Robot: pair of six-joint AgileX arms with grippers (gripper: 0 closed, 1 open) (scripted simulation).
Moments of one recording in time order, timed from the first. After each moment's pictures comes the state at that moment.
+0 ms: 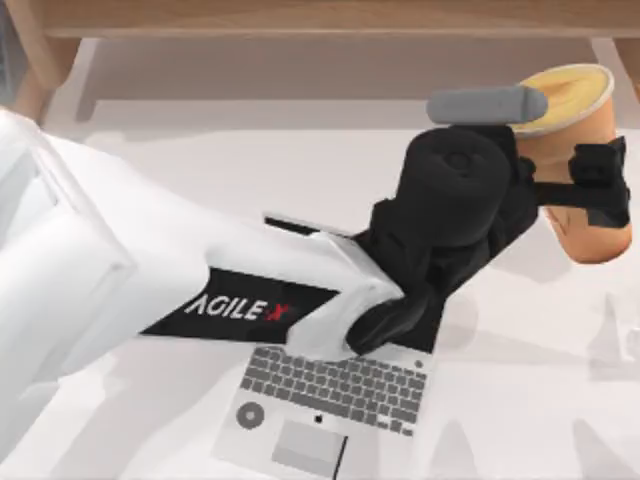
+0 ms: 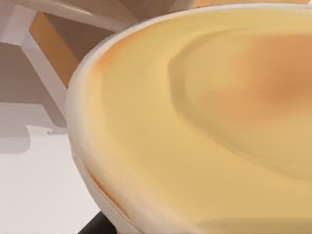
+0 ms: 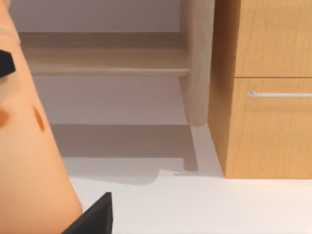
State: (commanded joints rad) left arm -0.97 2.05 1.18 0.74 -0.13 -0.58; right arm 0.00 0.00 0.00 0.00 0.00 0.00
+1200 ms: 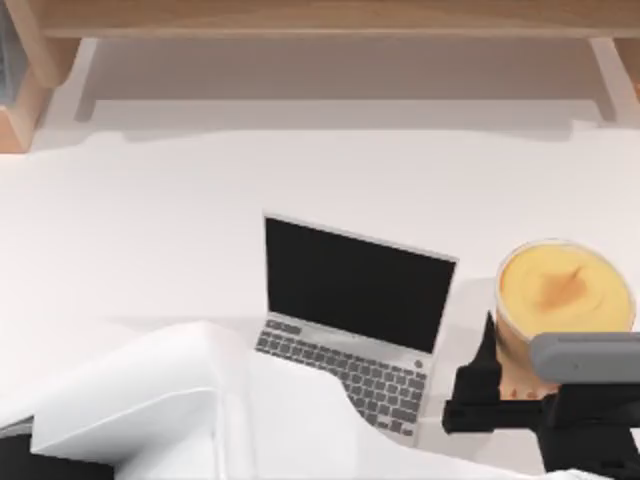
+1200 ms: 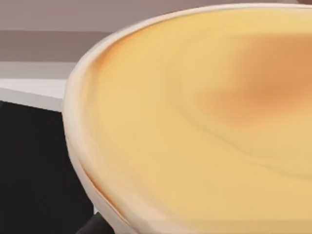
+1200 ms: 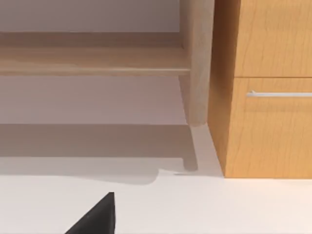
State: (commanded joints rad) left arm -1.46 2.18 1.44 -0.18 -1.31 -0.91; right arm 0.00 0.00 0.00 0.00 0.00 0.00
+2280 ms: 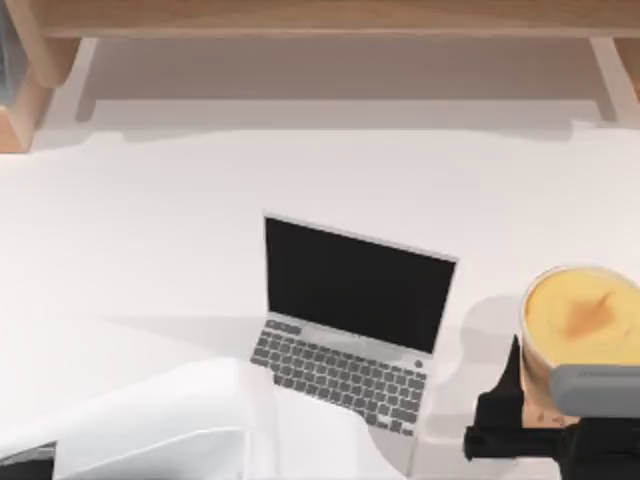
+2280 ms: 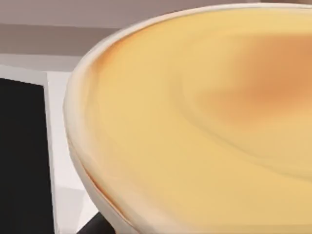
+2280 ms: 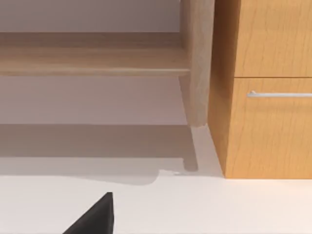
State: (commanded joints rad) left arm -1.49 2.20 1.42 -0.06 -1.31 -0.88; right arm 0.00 0.00 0.00 0.00 0.00 0.00
